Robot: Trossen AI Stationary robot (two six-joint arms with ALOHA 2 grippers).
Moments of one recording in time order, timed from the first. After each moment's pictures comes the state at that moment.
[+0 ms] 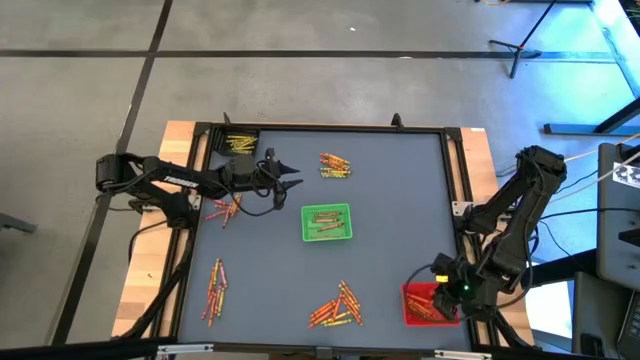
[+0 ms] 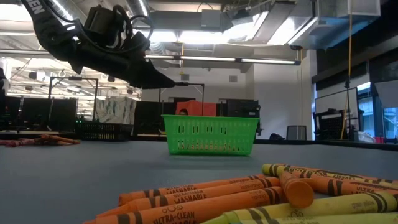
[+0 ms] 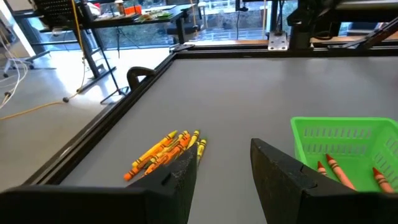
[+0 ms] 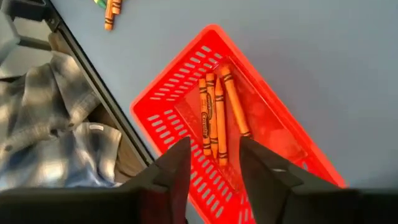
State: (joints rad) left arm 0.31 1.37 0.39 0.75 0.00 0.11; right arm 1.09 1.23 0.90 -0.83 0.20 1.73
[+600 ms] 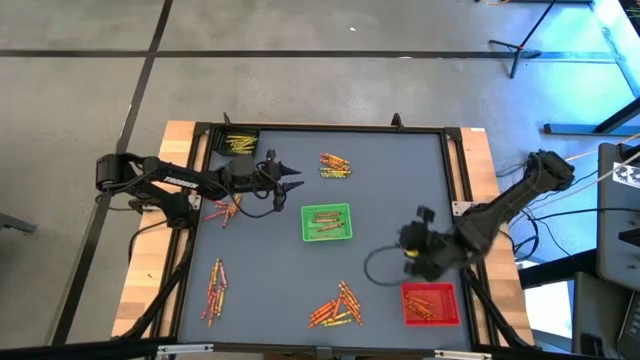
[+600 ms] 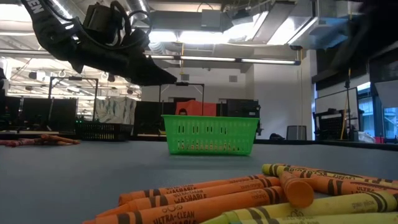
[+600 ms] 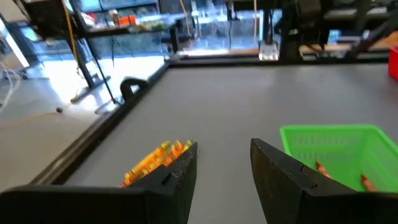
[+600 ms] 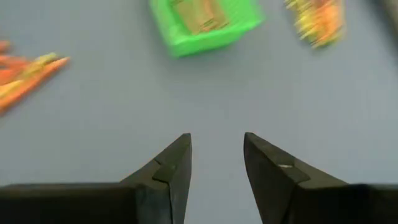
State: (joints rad) left arm 0.29 1.37 0.39 0.79 0.01 0.11; right arm 0.65 1.23 0.90 -0.89 0.59 0.73
